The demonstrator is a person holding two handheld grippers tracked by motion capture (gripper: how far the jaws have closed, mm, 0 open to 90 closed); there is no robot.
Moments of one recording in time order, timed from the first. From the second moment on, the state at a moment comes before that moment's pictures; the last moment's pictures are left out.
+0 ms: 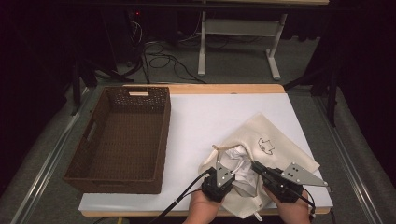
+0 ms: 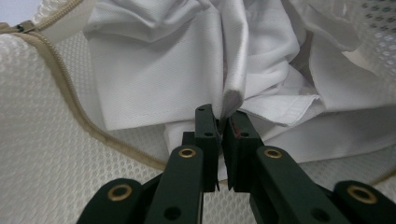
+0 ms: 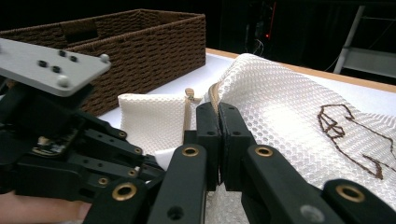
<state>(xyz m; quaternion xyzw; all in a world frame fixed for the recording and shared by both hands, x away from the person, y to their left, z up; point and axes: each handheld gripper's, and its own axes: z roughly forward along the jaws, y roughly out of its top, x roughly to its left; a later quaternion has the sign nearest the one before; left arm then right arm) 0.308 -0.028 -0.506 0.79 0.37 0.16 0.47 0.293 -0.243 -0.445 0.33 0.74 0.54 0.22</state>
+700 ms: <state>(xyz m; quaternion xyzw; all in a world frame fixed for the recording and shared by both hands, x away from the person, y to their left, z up) 0.335 -0.063 -0.510 0.77 0.36 0.19 0.49 0.293 -0.255 -0.442 0.34 0.73 0.55 0.23</state>
